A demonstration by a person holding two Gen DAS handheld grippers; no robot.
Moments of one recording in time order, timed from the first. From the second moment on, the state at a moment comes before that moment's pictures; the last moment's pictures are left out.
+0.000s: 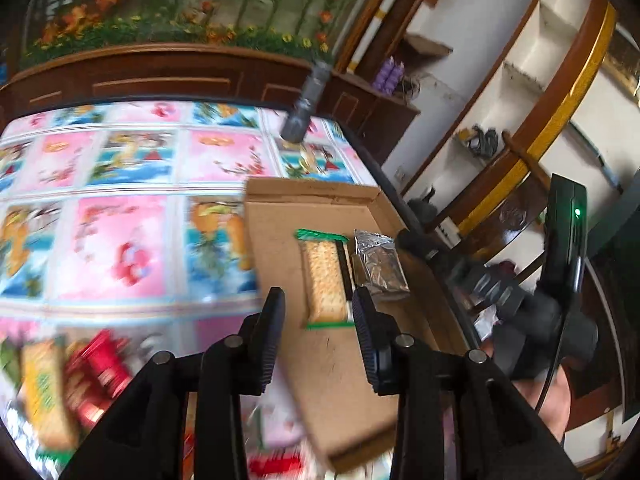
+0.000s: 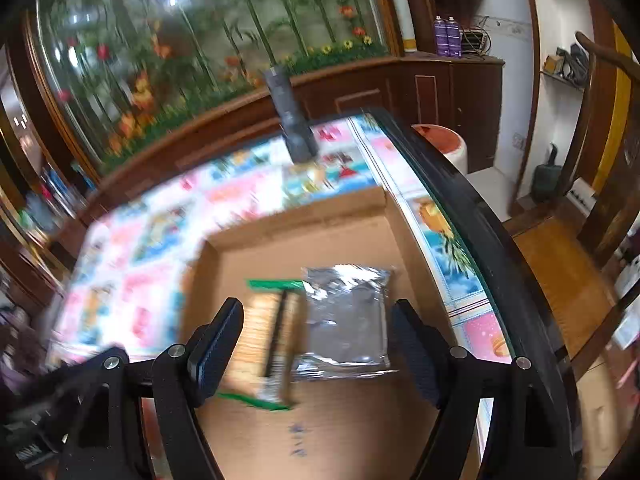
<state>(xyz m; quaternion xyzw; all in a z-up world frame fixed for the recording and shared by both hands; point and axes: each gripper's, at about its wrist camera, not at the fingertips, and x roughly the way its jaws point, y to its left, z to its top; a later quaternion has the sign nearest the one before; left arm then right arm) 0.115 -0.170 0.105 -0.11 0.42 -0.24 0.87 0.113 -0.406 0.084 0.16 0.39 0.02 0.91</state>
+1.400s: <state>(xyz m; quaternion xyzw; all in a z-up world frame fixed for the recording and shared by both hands) -0.206 0.153 0.348 -0.02 0.16 -0.01 0.99 -0.094 -0.196 0.215 0.06 0.35 0.25 0.90</state>
